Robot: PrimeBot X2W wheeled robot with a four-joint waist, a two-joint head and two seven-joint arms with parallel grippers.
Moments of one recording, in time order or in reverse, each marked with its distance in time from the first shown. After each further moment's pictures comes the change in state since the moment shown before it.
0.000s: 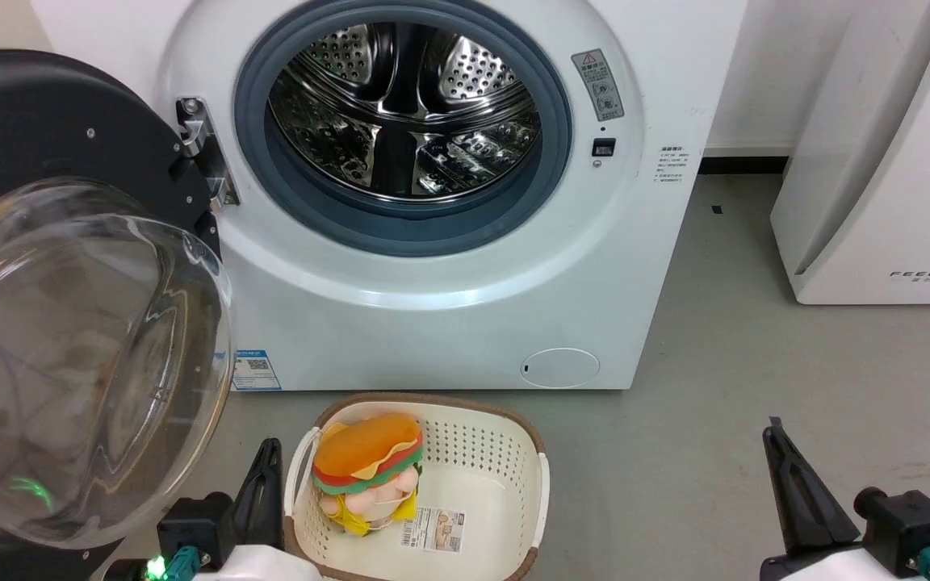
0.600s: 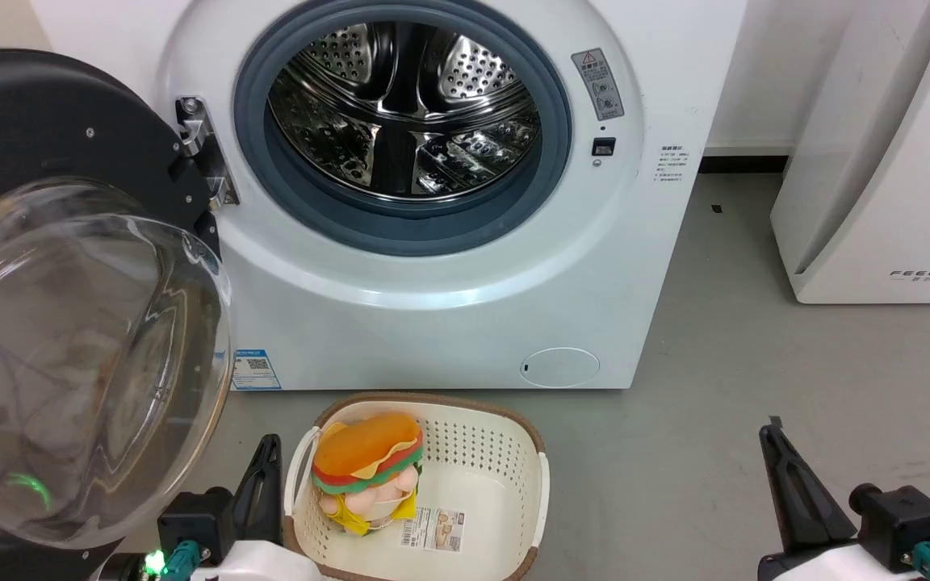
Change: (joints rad) left arm -0.001 -0.013 0.023 -0.012 0.035 -0.021 0.026; right arm -0.010 0.000 0.001 0.011 -0.009 0.000 0.013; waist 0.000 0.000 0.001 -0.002
